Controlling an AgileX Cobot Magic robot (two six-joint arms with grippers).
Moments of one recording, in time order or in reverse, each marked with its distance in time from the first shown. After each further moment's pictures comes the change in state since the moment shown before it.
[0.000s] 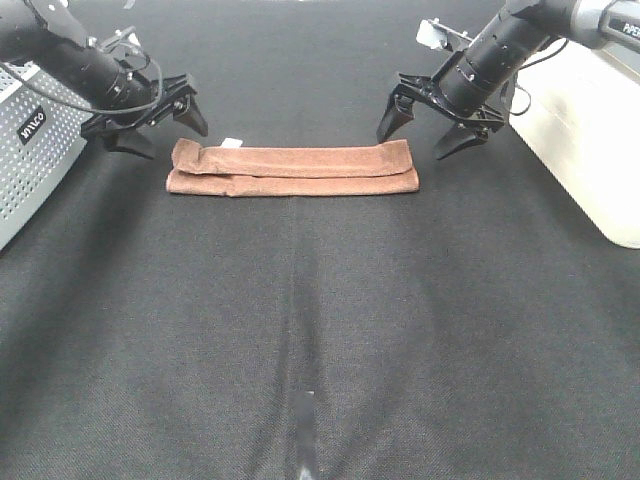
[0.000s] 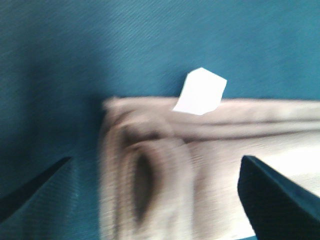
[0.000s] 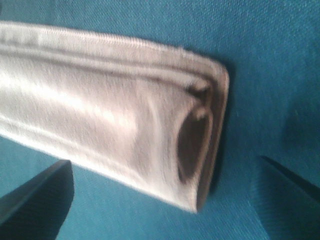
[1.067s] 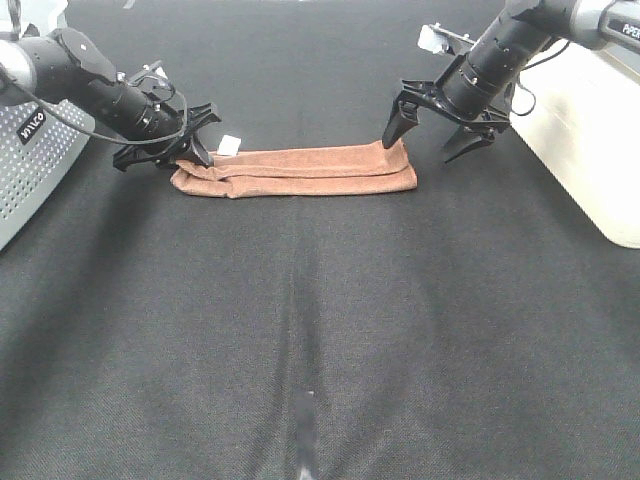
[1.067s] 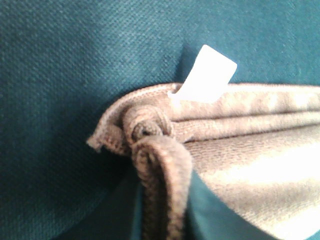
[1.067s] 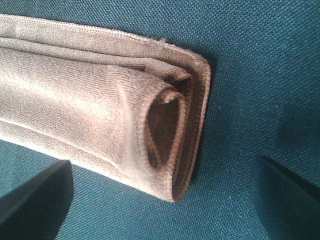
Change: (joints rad) left arm -0.031 0.083 -0.012 -0.091 -0.034 0.054; right arm 0.000 -0.002 0.000 -0.038 -0.001 0.000
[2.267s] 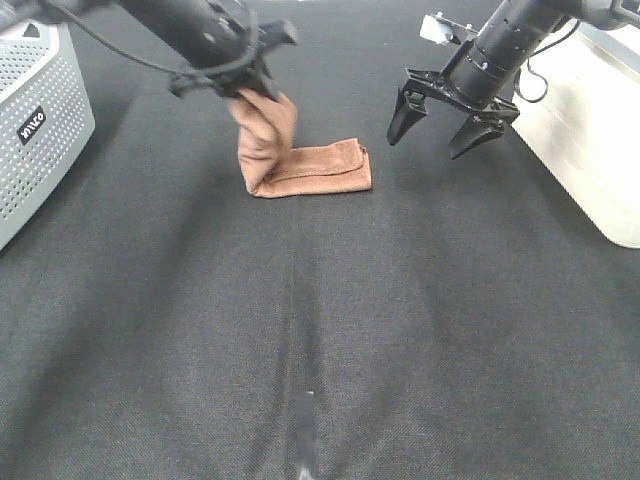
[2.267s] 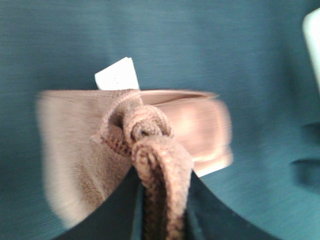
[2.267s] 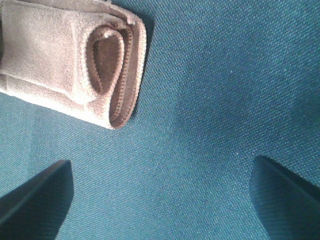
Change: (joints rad) left arm -0.205 -0.110 -0.163 0.125 0.070 -0.225; right arm 0.000 -0.043 0.000 -0.013 0.111 0.001
